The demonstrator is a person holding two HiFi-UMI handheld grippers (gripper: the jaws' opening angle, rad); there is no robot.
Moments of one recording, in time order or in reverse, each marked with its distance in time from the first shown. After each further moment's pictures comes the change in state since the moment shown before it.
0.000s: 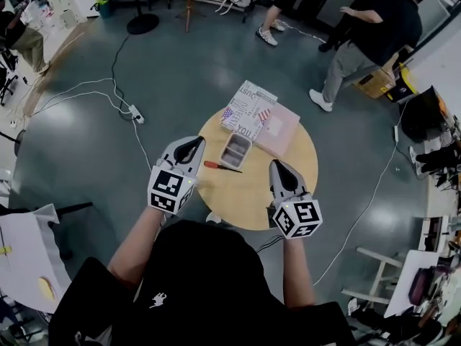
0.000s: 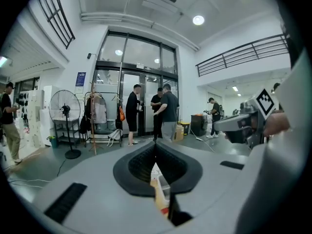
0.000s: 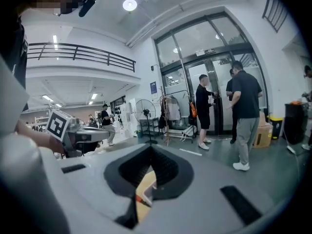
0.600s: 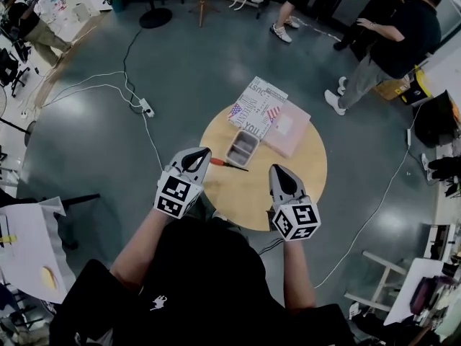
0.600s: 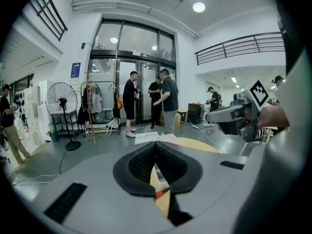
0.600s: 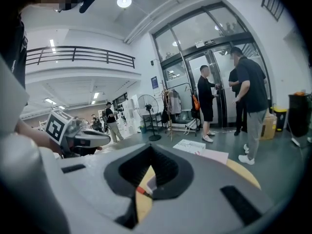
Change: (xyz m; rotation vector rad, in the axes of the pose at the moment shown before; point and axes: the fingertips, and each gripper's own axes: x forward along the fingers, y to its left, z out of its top) left arm 0.002 -0.023 -0.053 0.014 0.154 -0.027; right arm 0.008 -0.004 -0.037 0.038 0.056 0.050
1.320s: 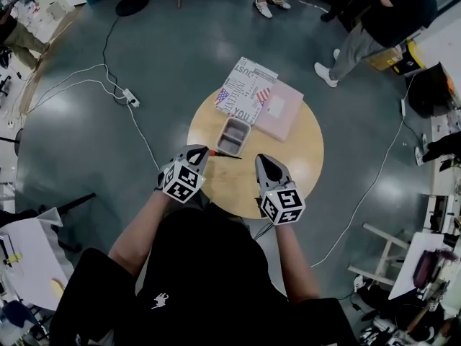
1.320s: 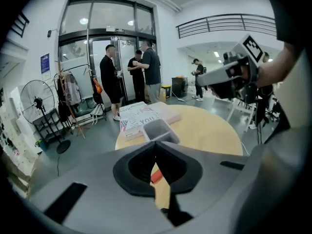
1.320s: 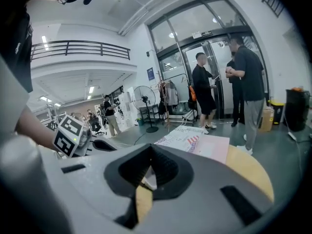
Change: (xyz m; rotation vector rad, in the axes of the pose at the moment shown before) left arm 0.081 -0.010 -0.119 0.211 0.278 -0.156; right arm 0.040 -0.016 -0.064 0.027 0.091 -0.027
